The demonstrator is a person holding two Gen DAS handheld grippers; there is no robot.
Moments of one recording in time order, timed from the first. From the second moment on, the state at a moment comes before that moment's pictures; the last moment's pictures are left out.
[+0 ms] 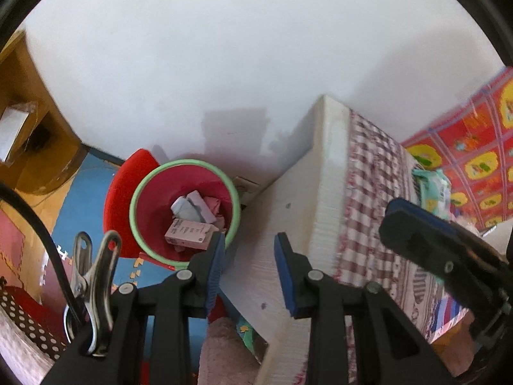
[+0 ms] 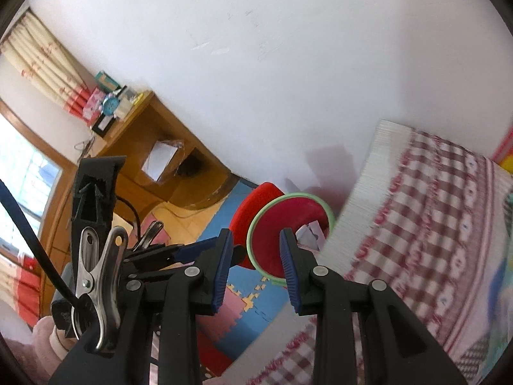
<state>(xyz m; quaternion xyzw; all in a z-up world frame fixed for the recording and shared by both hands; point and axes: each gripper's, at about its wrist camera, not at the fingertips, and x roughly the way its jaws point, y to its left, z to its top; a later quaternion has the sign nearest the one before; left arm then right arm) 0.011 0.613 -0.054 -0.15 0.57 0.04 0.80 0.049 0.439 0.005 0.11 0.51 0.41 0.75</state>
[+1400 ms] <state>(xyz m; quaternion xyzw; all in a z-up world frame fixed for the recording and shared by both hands) 0.068 0.343 -0.035 -0.01 0.59 -0.11 0.80 0.027 0.127 -0.017 0.23 0.50 0.20 0.81</state>
